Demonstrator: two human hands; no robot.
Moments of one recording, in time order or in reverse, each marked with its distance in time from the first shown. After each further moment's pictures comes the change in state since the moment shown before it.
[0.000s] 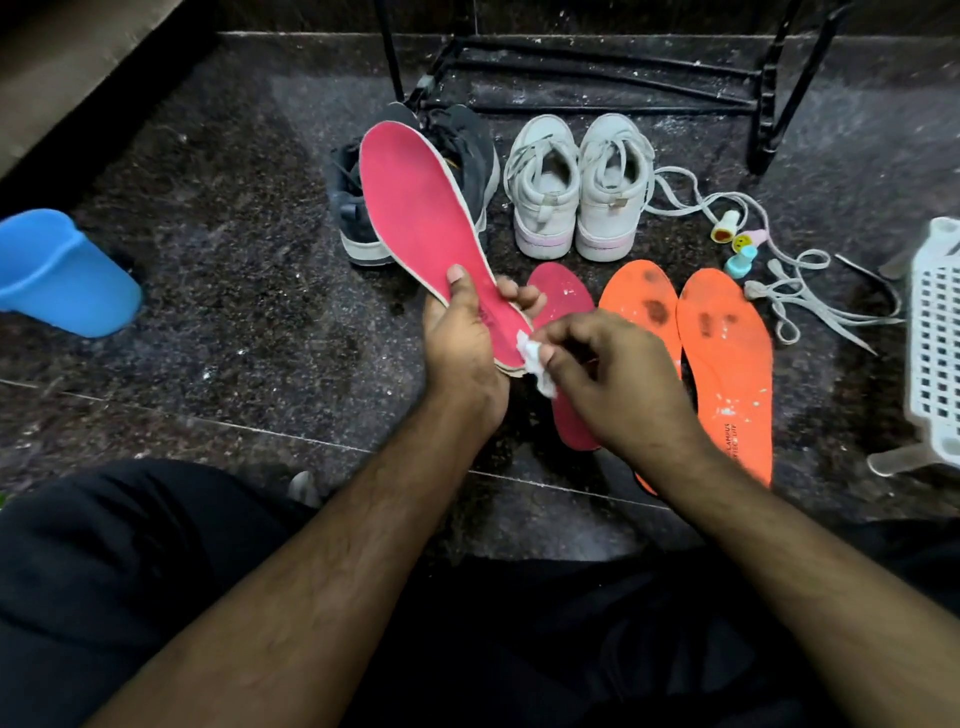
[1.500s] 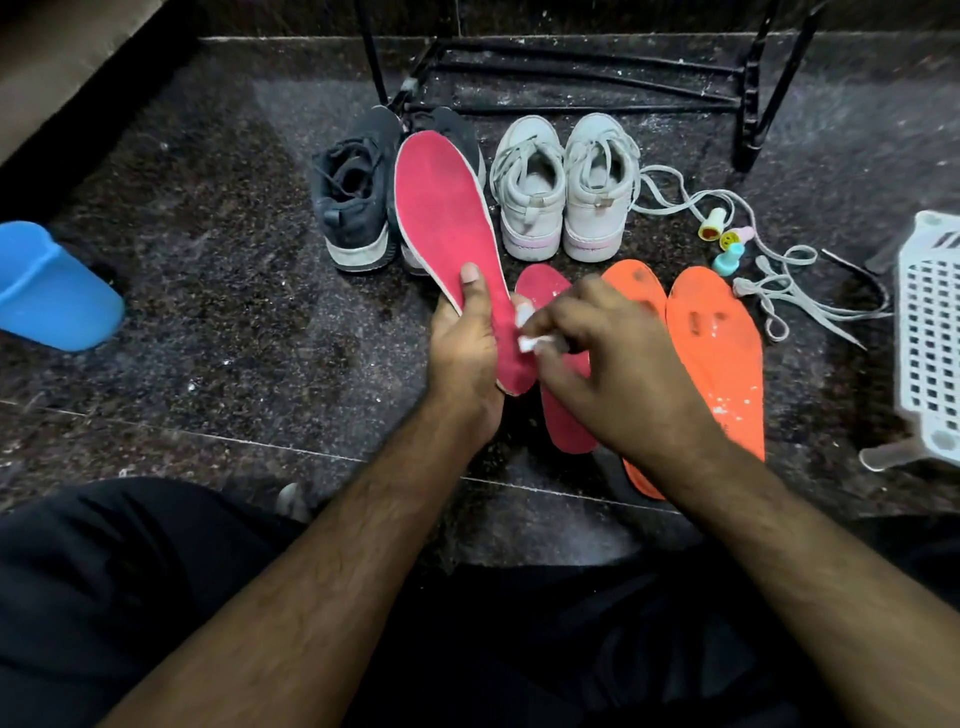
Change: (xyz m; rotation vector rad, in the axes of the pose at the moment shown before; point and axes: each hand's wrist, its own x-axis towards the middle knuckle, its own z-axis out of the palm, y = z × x) left_hand -0.008 0.000 0.007 0.226 -0.014 -0.030; right_hand 0.008 -0.008 -0.017 -0.170 -0.017 -0.238
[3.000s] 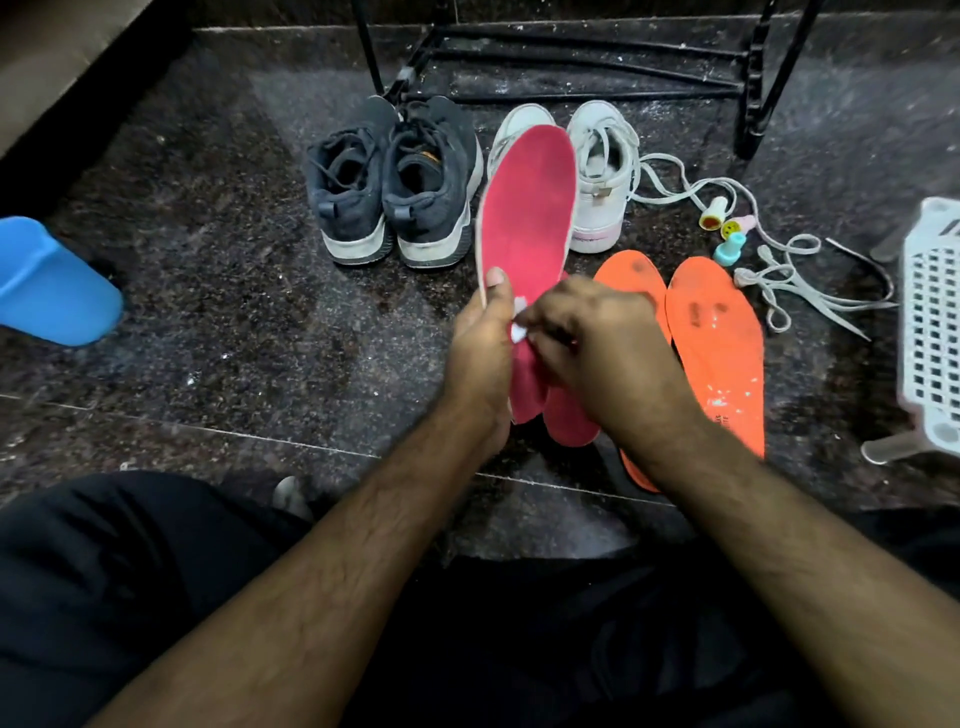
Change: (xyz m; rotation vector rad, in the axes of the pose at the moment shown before) left_hand -0.012 -0.012 0.001 0.110 -0.110 -0.099; right_hand 0.010 0.010 0.010 -0.084 0.019 0.007
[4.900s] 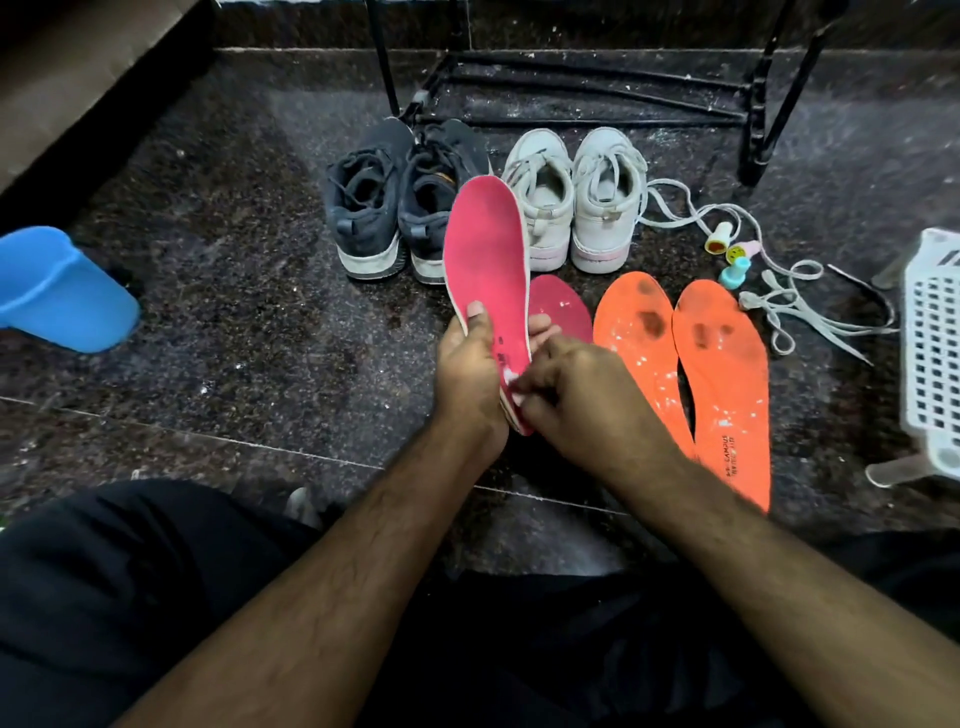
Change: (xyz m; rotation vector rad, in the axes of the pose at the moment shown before) left_hand 0.016 0.000 -0.014 -0.131 0.137 0.022; right_hand -0.011 -0.005 0.025 0.006 -0.204 0.084
